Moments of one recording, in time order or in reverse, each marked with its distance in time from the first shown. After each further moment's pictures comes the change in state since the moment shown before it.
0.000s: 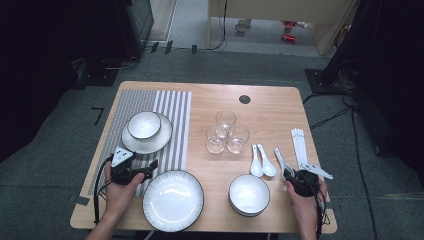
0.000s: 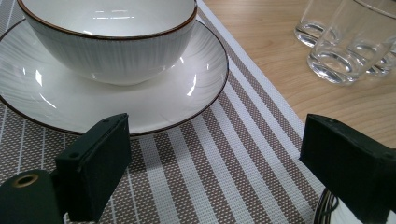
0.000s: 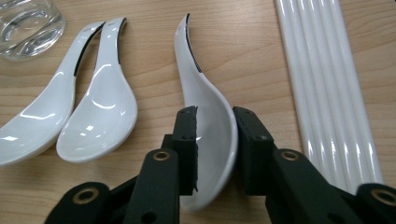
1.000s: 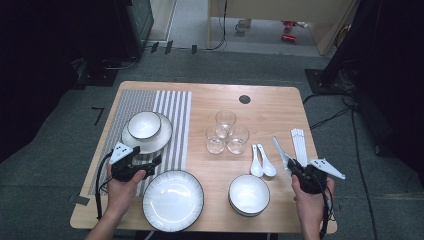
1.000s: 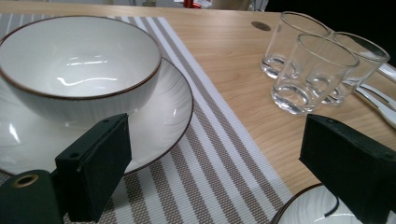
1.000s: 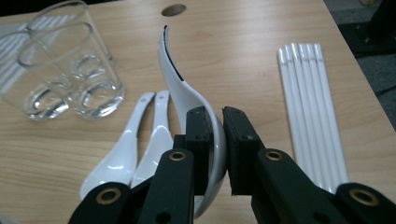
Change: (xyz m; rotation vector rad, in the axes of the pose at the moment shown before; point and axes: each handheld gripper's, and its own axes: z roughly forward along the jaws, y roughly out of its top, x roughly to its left) left arm -0.017 0.024 -0.009 -0.070 -0.075 0.001; right arm 0.011 0.030 -0.038 -0.157 0.078 -0.016
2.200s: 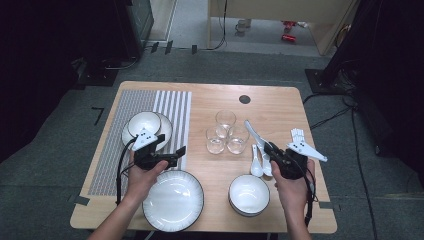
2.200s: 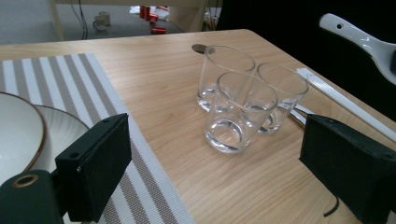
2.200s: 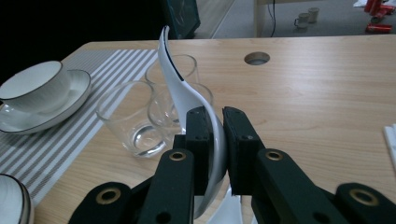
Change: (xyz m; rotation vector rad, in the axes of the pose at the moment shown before) left arm -0.053 0.045 0.029 -0.018 -0.160 0.064; right arm 0.073 0.048 0.001 -0.066 0.198 -0.092
